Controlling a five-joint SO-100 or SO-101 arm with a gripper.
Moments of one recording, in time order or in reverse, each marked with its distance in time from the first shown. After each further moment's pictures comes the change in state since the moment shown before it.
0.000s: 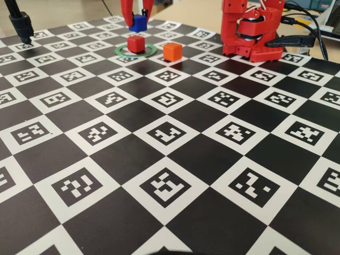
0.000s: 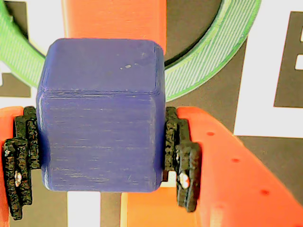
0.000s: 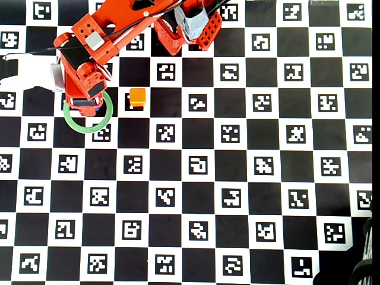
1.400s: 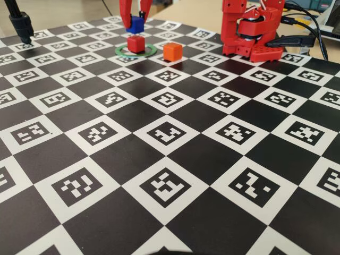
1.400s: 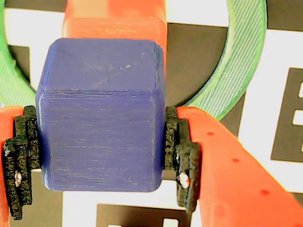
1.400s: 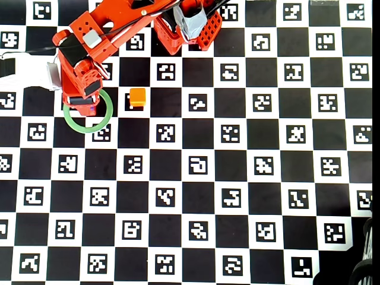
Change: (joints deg) arm 1.8 0.0 2.2 -5.6 -3.9
